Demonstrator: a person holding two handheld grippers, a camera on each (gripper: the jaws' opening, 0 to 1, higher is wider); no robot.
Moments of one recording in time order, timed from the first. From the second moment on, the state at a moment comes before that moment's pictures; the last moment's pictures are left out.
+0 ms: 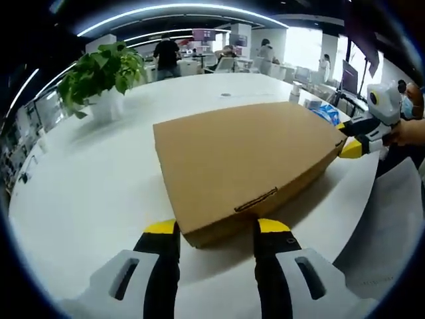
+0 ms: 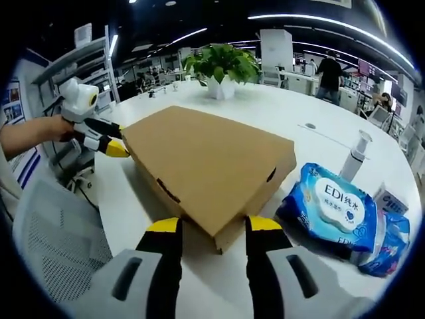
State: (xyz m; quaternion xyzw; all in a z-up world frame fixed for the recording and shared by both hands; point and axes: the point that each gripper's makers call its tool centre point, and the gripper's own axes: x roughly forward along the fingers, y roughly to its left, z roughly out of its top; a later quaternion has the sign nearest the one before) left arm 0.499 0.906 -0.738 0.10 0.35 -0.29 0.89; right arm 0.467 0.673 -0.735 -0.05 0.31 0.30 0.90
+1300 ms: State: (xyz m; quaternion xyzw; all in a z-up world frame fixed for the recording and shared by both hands) left arm 0.583 0.884 -0.741 0.08 0.36 -0.30 0.88; right arm 0.549 0.651 -0.737 -0.04 0.32 0.28 0.90
